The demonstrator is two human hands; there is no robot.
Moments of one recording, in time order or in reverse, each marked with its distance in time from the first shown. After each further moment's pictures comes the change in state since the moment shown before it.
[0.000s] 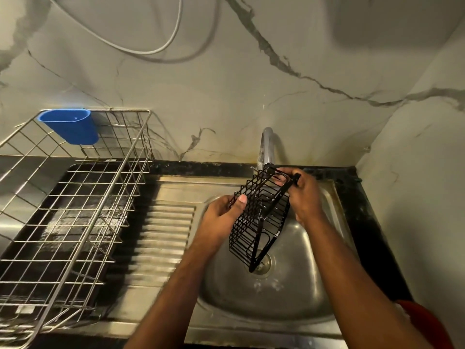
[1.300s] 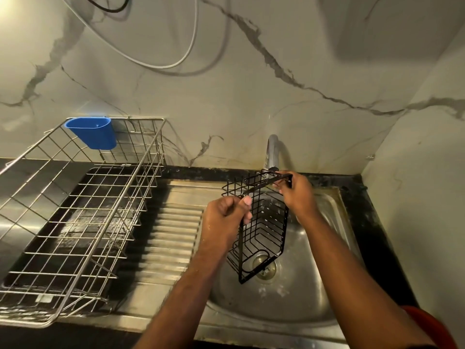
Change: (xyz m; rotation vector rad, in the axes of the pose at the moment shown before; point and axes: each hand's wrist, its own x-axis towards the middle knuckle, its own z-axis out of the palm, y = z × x) left_hand -0.030 0.019 0.002 -0.006 0.147 0.175; right_hand 0.004 -0.006 0.010 -0.337 -0.083 -0.052
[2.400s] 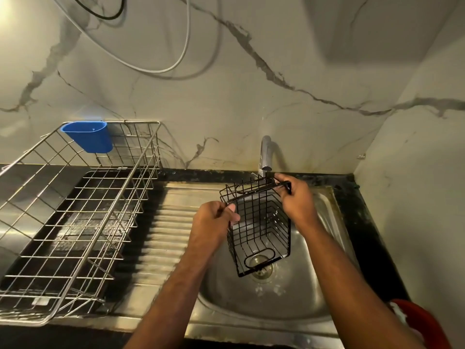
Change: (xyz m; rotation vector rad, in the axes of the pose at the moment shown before) left_hand -0.002 -0.005 -0.011 0.194 0.020 -0.132; right_hand -0.032 -0.005 -0.016 0.077 0.017 0.028
